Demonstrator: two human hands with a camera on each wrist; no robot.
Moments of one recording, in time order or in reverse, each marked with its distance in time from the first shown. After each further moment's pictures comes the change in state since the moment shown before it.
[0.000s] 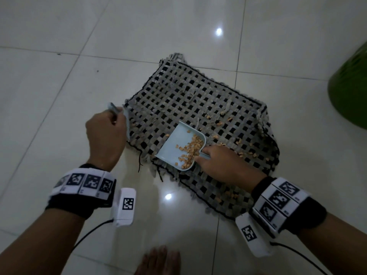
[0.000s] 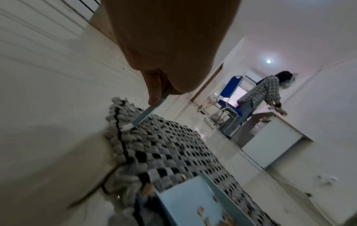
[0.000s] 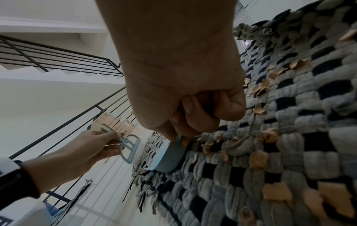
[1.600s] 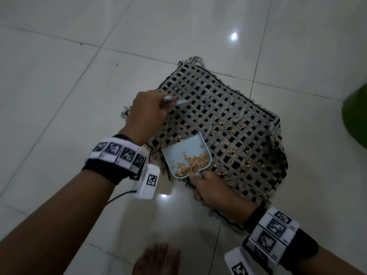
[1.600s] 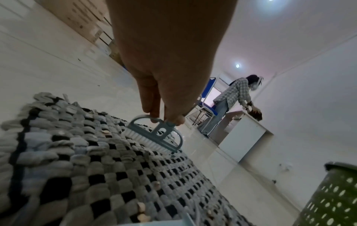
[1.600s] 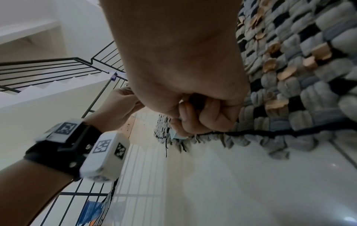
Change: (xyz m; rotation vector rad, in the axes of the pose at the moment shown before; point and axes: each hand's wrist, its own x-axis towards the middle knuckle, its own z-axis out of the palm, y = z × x) left_hand 0.036 0.036 0.019 -0.026 -0.273 0.264; right_hand -0.033 -0.041 0.044 0.611 -0.154 0.297
